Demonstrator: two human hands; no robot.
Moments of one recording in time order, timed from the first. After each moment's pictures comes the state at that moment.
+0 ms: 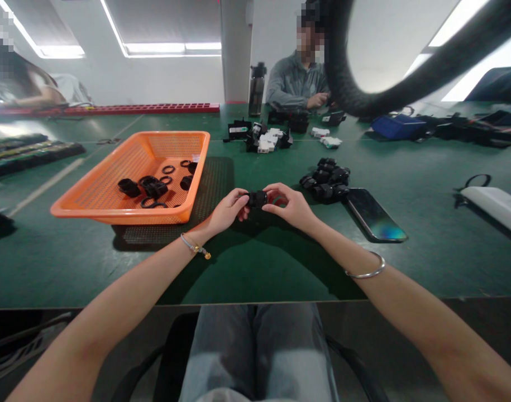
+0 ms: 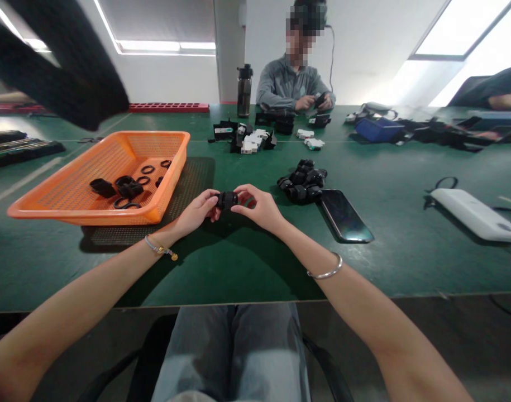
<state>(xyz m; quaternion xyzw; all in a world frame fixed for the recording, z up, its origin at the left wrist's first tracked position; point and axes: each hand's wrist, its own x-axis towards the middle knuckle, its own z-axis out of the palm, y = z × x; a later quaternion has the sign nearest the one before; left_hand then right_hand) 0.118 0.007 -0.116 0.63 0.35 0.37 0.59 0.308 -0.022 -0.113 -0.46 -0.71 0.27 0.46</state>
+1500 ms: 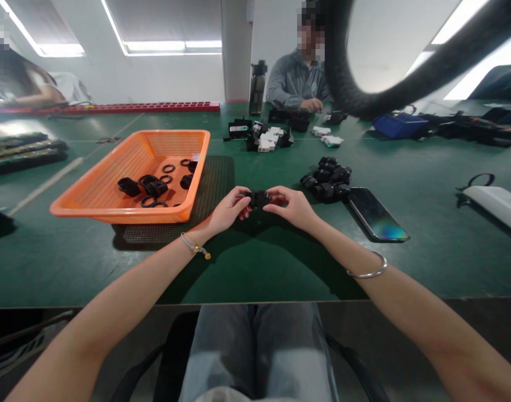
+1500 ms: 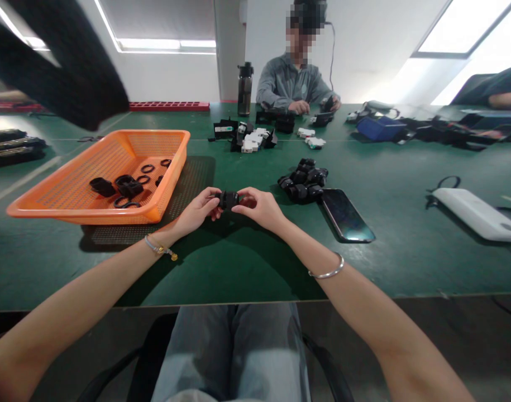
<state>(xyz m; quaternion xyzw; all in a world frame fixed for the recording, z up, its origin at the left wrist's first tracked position) 0.116 0.007 -0.118 0.65 0.31 0.38 0.58 0.310 -0.023 -0.113 -0.50 -0.71 0.27 0.42</state>
